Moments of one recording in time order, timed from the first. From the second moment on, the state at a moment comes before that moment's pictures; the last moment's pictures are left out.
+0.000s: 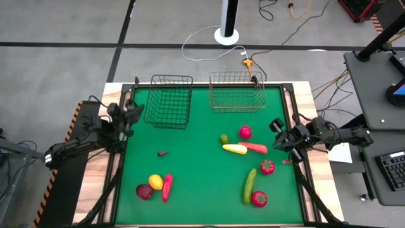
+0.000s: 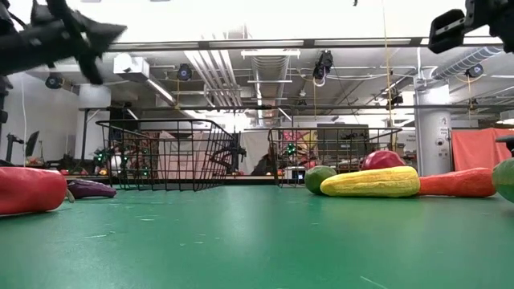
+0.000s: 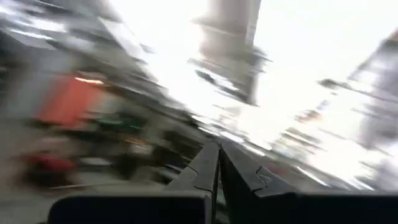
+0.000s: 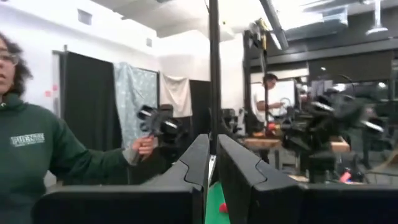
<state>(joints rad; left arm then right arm) 0.35 0.06 0.03 0.56 0.04 -0.46 0.02 0.11 0.05 0.47 -0.44 0.21</state>
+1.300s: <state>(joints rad) 0.01 0.63 0.44 0.04 0.04 -0.53 0.02 0.89 0.57 -0.24 -0.36 0.50</state>
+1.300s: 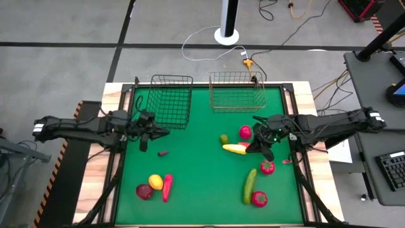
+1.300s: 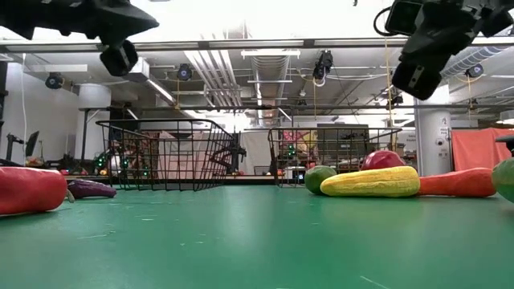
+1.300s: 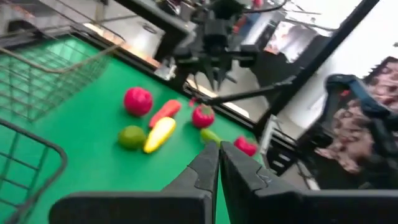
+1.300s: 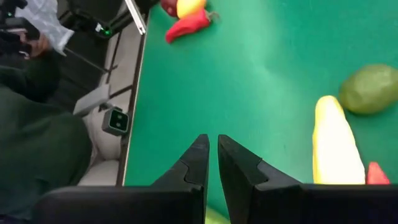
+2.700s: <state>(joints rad) -0.07 1.11 0.78 0.09 -0.20 -0.27 0.23 1.42 0.93 -0.61 0.12 0.28</state>
